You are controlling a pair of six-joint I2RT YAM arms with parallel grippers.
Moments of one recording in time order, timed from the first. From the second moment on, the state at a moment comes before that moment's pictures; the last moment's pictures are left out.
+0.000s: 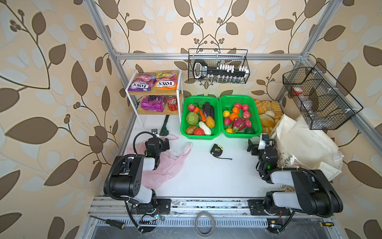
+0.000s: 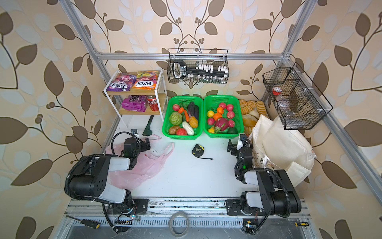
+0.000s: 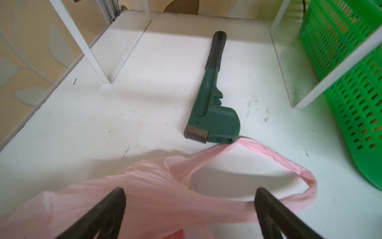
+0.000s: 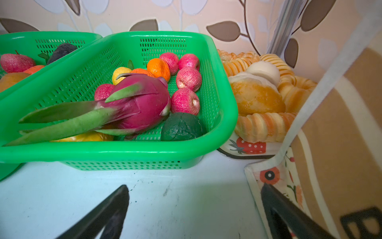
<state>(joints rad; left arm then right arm) 0.00 1.50 0.36 0.62 -0.13 -0.11 0.04 1.34 0.15 0.93 0.18 0.00</state>
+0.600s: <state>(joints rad) 0.00 1.33 0.33 0.58 -0.14 -0.11 0.05 1.26 0.15 0.91 0.10 -0.03</state>
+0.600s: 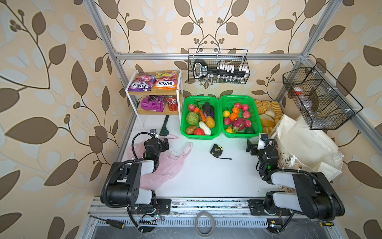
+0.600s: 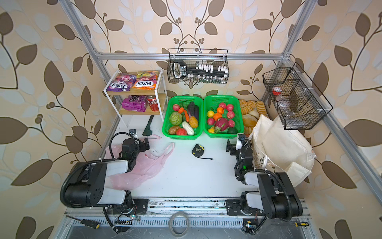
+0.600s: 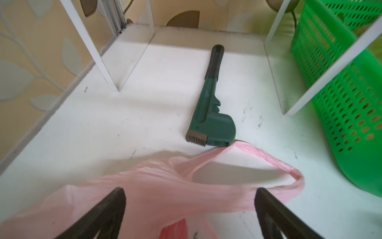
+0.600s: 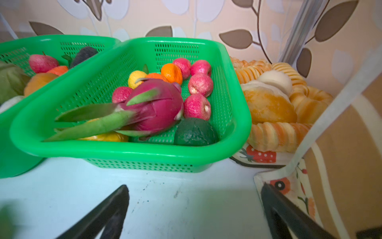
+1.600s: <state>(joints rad) -0.20 0.90 0.66 -0.29 0.48 -0.64 0.48 0.82 0.39 0.02 -0.28 0.26</state>
